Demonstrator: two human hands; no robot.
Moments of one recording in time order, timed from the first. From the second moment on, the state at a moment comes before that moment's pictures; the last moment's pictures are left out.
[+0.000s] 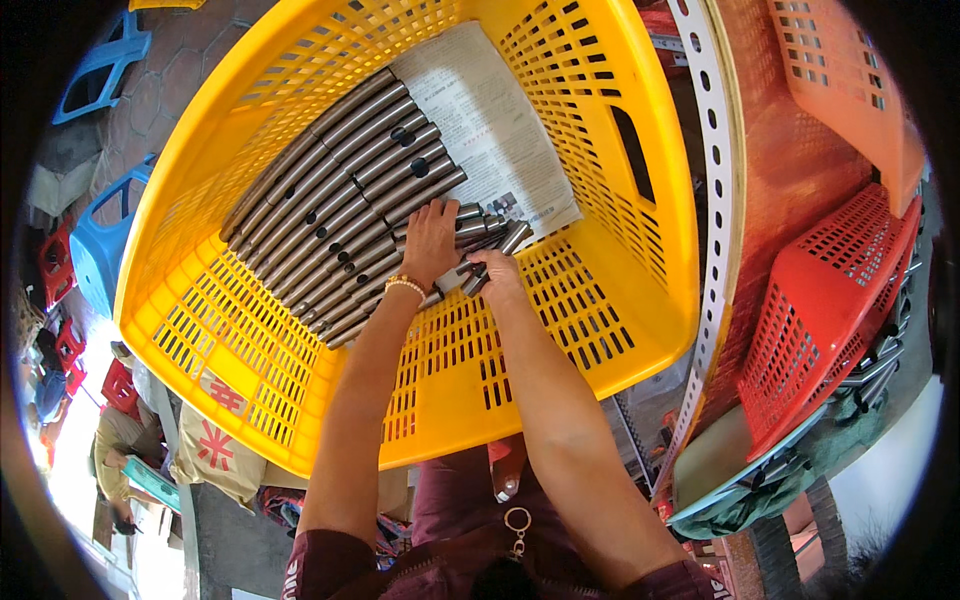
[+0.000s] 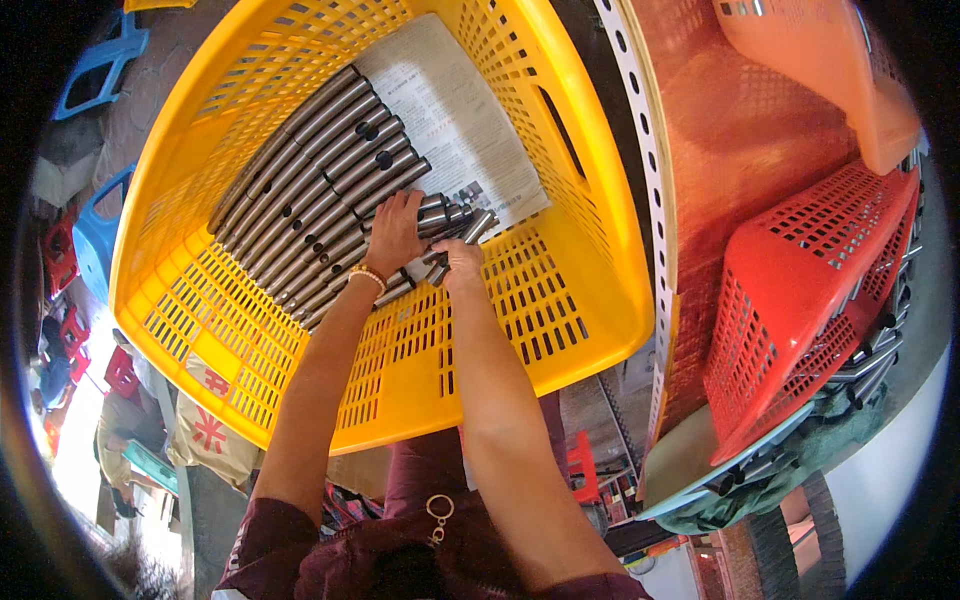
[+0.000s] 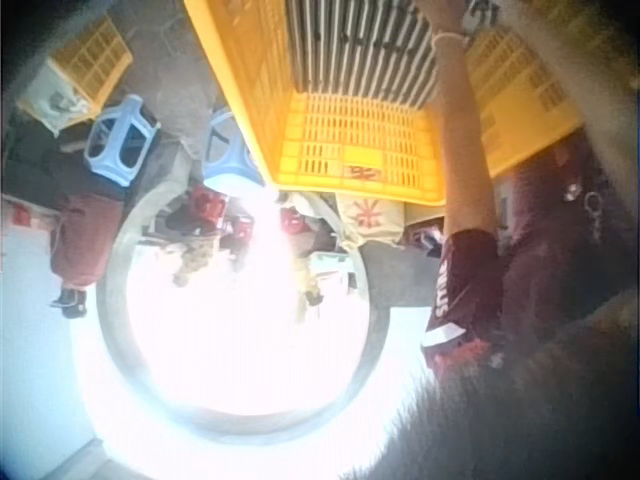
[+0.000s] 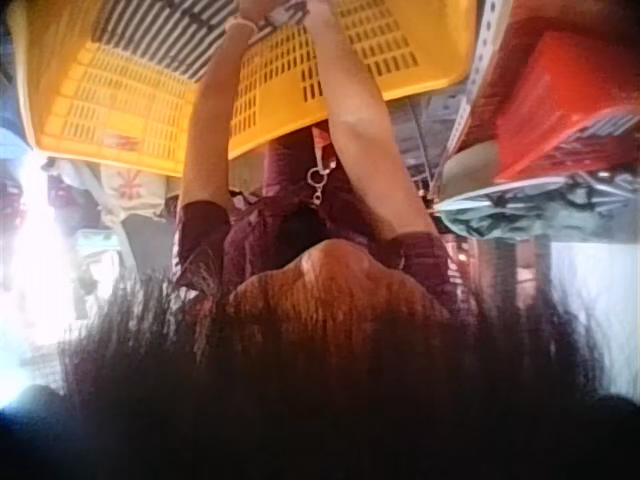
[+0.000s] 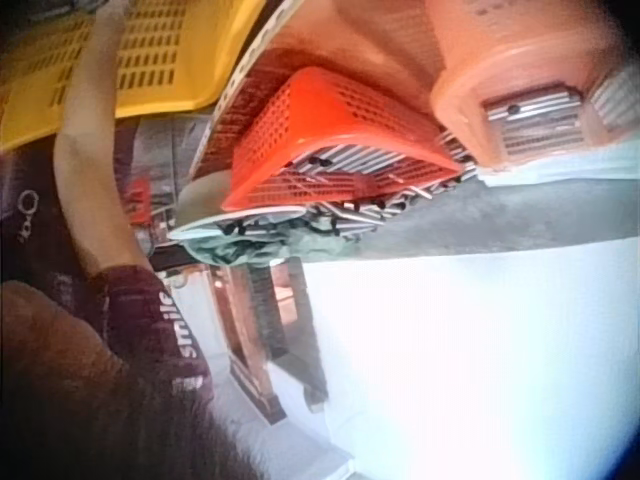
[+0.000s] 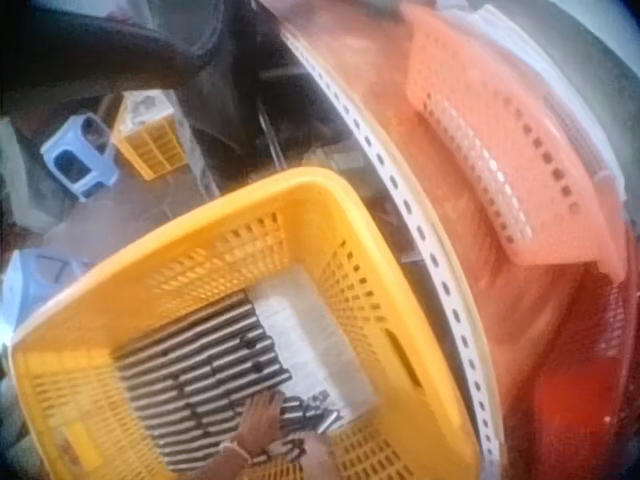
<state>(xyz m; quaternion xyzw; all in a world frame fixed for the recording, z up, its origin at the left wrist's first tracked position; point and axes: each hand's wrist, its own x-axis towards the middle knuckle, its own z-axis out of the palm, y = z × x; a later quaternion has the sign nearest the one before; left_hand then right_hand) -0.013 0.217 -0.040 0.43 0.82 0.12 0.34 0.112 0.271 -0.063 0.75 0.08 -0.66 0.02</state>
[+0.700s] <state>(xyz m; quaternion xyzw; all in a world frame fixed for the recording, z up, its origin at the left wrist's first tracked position) -0.077 0.215 0.076 0.04 0.67 0.40 0.62 0.060 0.308 0.031 0.66 0.21 -0.71 0.14</state>
